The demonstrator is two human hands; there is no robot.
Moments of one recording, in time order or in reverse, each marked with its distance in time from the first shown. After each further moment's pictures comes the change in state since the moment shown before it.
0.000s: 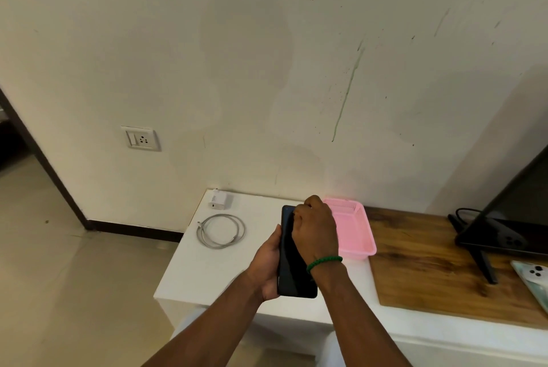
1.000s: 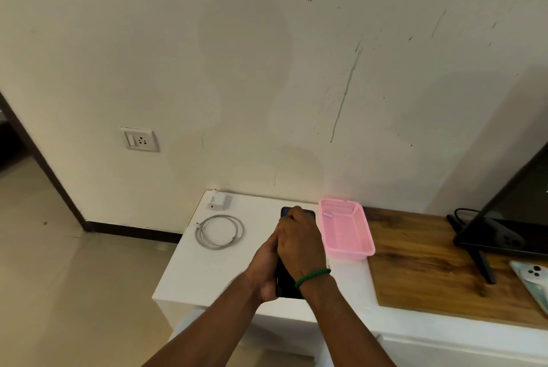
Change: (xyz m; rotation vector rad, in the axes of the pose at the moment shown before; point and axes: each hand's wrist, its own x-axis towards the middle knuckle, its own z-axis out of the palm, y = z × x) left_hand -0.005 -0.001 0.006 -0.031 -0.067 -0.042; right_hand -0.020 -0.015 0.008 0.117 -0.102 -0.014
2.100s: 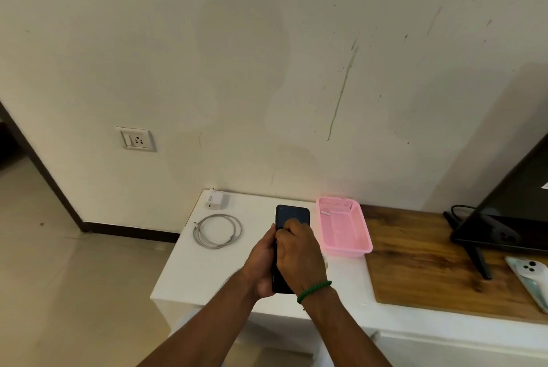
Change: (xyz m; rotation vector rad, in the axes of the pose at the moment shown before) left_hand 0.007 0.001 -0.012 0.038 0.085 0.008; right_hand -0.024 0.005 0.003 -0.123 0.063 -0.146
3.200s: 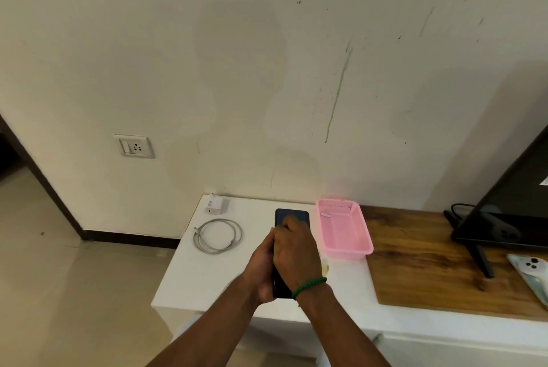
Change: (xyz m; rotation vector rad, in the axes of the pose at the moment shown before) left_hand -0.015 0.001 0.021 -0.072 -0.009 0.027; right_hand 0.012 0.002 0.010 0.025 -0.006 0.068
